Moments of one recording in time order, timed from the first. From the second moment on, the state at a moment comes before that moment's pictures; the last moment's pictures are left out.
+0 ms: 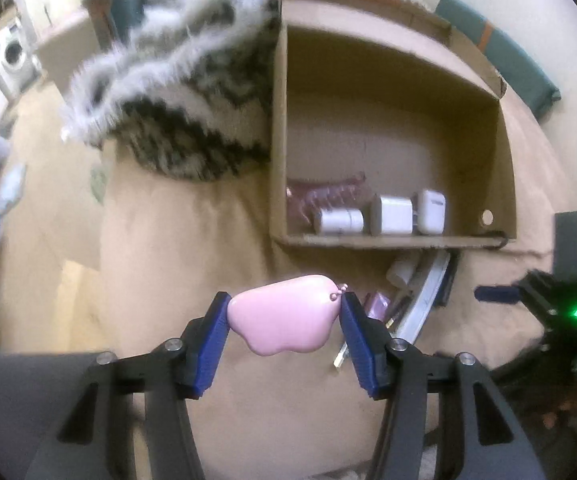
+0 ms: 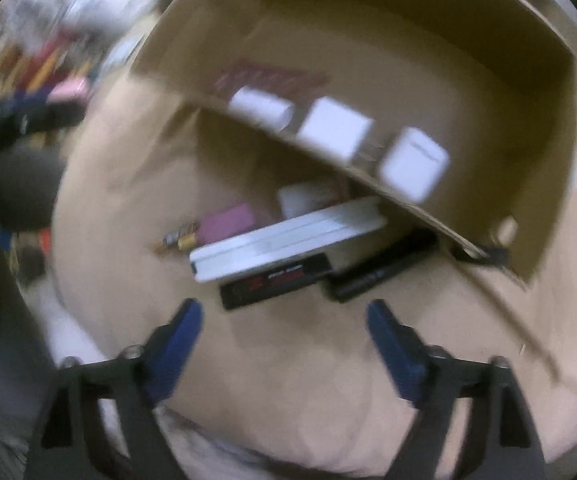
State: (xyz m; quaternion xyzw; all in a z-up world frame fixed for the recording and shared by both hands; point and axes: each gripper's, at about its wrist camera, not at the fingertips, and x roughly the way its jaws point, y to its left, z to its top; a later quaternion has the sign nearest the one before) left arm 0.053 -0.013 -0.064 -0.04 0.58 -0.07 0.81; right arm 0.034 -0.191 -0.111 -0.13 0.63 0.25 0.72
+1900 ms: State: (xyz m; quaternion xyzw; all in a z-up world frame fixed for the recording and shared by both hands) left arm 0.044 -0.013 -0.059 -0.01 0.54 -0.05 0.84; right arm 0.021 -0.221 -0.046 0.05 0.50 0.21 0.84
